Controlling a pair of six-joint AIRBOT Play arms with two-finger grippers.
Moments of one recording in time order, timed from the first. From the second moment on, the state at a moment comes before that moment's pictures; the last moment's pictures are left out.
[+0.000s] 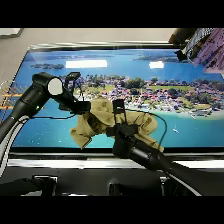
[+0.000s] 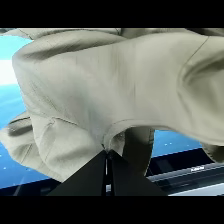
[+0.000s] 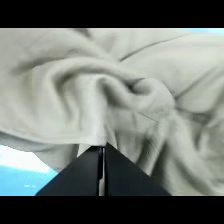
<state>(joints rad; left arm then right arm) -0.49 -1.42 1.48 1.45 -1.43 -1.91 1.05 -1.22 1.01 -2.20 1.09 2.72</state>
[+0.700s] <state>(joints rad) -0.49 -1.27 1.48 1.42 -1.45 -1.92 0.82 -1.03 1.34 -2.03 1.34 2.46</state>
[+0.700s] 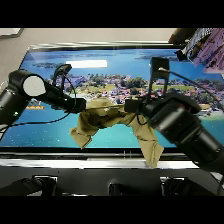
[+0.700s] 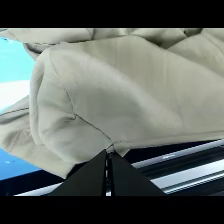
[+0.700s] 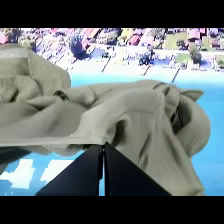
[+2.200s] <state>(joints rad) 0.22 -1.27 1.47 1.49 -1.36 -1.64 0.81 -1.14 1.21 -1.87 1.21 2.44</state>
